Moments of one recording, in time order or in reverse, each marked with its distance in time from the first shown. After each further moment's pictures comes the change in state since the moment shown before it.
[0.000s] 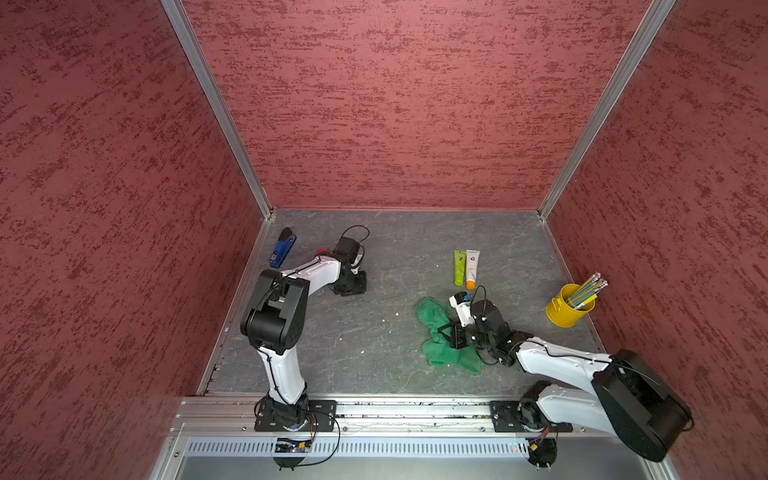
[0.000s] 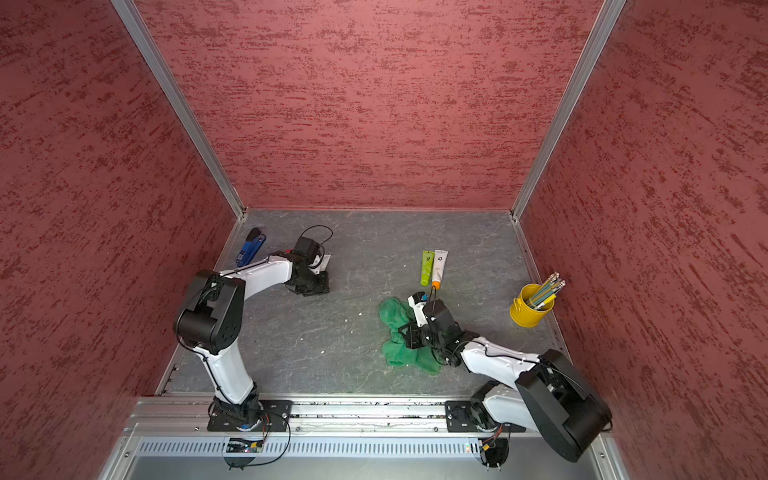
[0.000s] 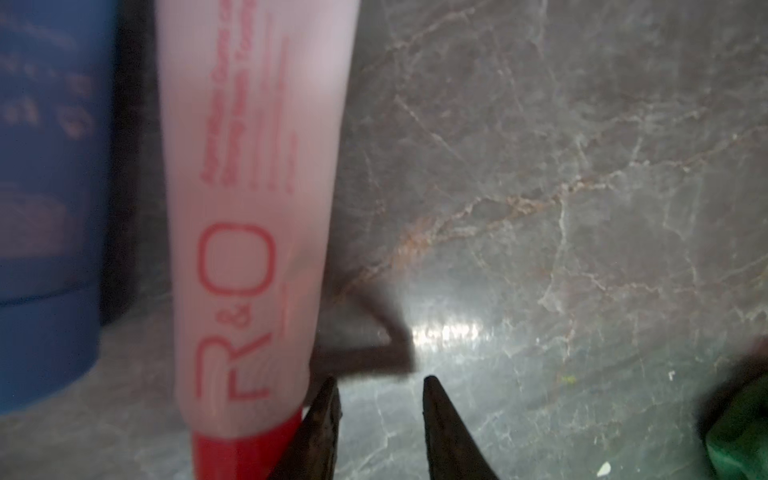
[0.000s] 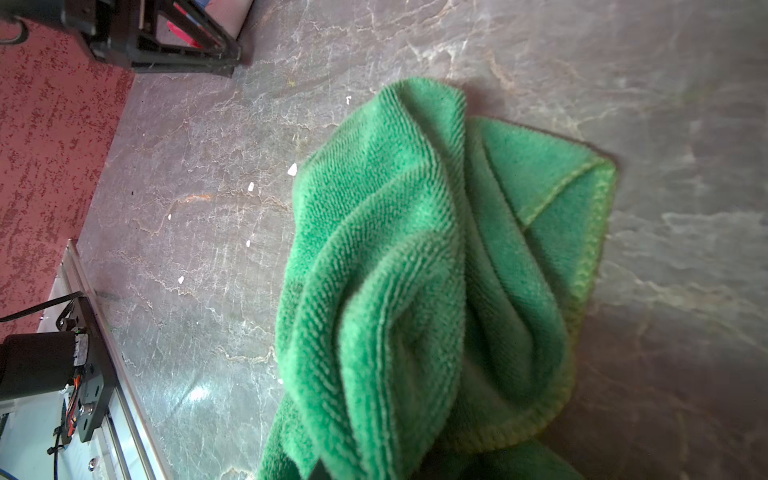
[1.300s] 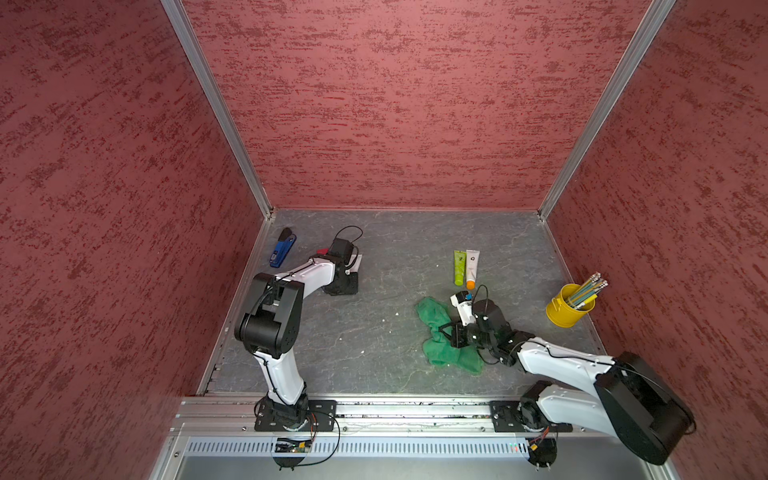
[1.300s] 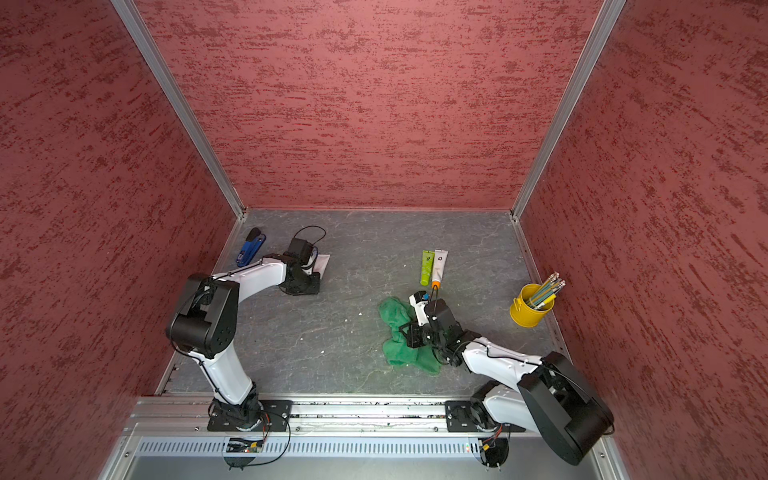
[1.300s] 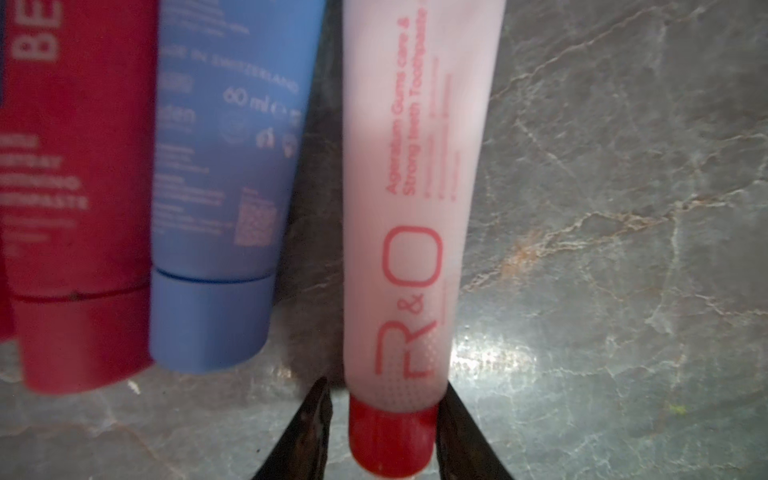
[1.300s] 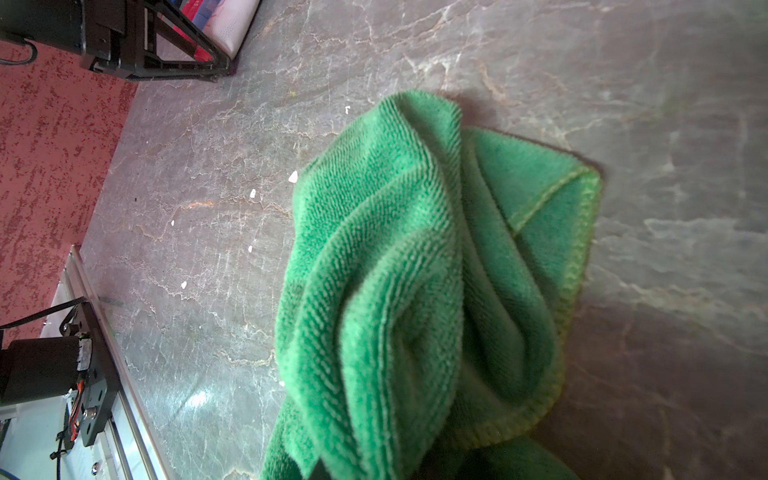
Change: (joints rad) left arm 0.032 -0.061 -0.070 0.009 -0.154 0.058; right arm -0.011 -0.016 0.000 -0.006 -0.002 0.000
